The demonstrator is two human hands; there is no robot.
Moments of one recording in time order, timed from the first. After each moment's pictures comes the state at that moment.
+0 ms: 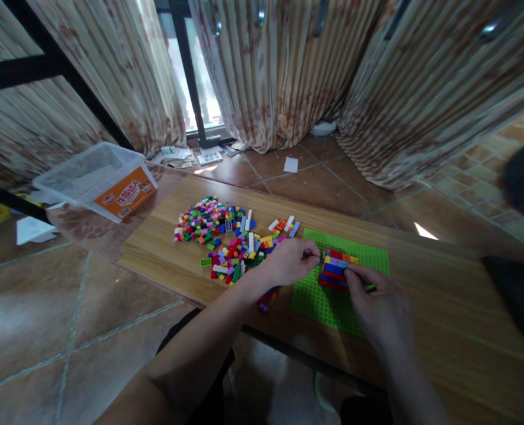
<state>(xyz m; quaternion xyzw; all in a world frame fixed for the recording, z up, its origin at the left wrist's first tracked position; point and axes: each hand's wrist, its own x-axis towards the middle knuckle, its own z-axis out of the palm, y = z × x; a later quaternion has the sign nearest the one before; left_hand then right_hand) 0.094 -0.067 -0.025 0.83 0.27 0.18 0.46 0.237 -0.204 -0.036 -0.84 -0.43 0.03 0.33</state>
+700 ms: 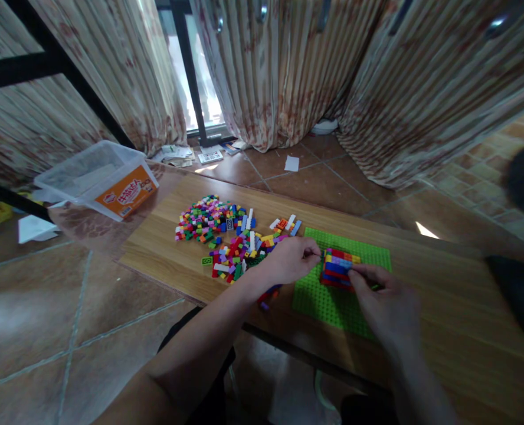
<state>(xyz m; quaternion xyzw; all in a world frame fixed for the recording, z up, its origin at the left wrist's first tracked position) 0.093 -0.066 -0.023 0.83 0.27 0.17 0.45 0.240 -0.203 -0.029 -0.86 -0.35 0.10 0.34</state>
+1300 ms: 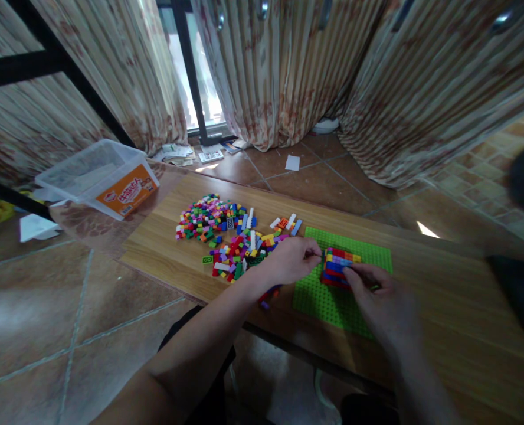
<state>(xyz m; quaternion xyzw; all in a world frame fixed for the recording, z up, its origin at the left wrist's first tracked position) 0.094 -0.066 -0.025 0.84 0.27 0.15 0.45 0.241 -0.204 -0.030 -0.85 -0.41 0.08 0.32</state>
